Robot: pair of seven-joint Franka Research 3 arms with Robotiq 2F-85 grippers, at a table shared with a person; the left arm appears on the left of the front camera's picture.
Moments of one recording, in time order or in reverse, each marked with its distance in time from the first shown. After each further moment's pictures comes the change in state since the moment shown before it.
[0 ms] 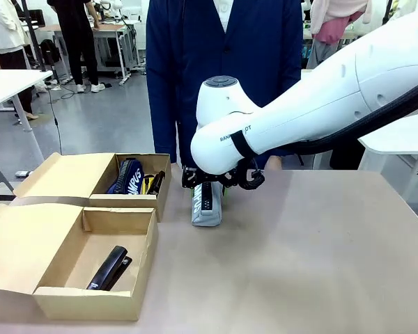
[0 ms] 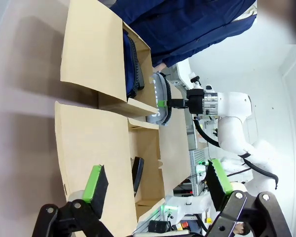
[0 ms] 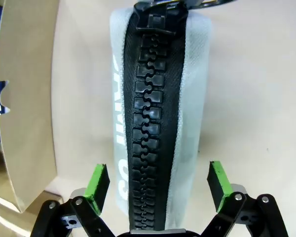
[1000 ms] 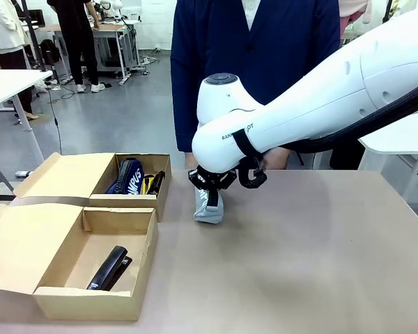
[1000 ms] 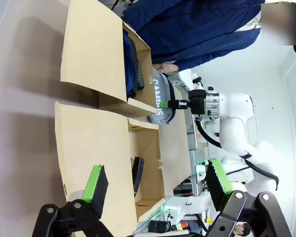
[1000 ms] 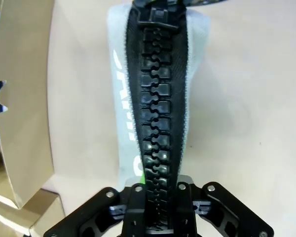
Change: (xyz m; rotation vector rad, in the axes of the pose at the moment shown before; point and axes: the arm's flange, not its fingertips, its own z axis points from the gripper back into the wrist) left arm 0.000 0.000 0.000 0.000 0.000 0.000; right arm -0.002 -0.006 0.009 -0.021 -0.005 -0.013
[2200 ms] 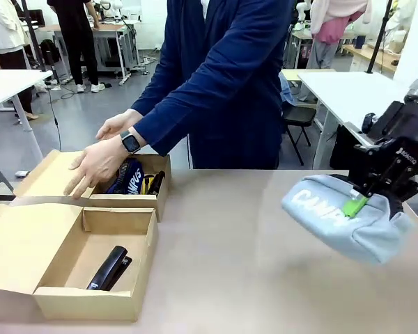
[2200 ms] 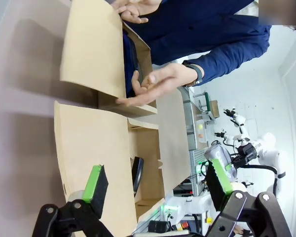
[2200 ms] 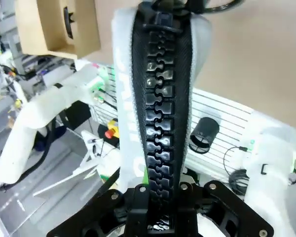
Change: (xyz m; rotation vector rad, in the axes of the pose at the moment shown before) left arm 0.000 0.000 0.000 0.000 -0.001 0.000; right arm -0.206 -0.267 0.227 0.533 0.456 -0.030
